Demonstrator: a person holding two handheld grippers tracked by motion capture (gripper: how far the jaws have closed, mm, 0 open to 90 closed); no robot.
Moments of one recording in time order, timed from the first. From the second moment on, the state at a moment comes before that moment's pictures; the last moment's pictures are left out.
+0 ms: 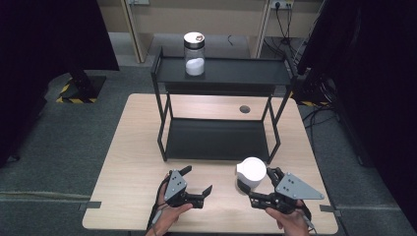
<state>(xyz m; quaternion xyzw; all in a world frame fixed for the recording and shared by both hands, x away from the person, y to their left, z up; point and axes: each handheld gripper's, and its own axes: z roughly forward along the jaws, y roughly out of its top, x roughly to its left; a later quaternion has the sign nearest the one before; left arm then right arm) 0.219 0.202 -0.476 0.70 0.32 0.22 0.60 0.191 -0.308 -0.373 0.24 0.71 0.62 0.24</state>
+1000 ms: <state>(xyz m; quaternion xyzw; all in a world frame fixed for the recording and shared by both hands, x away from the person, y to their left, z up) 0.219 0.203 -0.476 0.70 0.32 0.22 0.60 0.245 -0.291 -0.283 0.21 0.71 0.63 0.24</state>
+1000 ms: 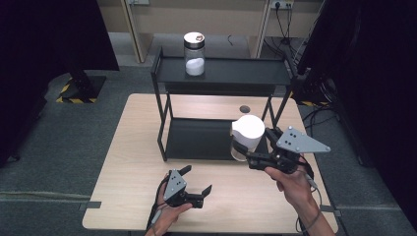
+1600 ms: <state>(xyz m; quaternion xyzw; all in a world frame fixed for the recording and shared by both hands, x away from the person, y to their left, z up) 0.219 0.203 -0.476 0.70 0.32 0.21 0.60 0.272 -0.270 -0.223 0.20 0.71 0.62 0.26</state>
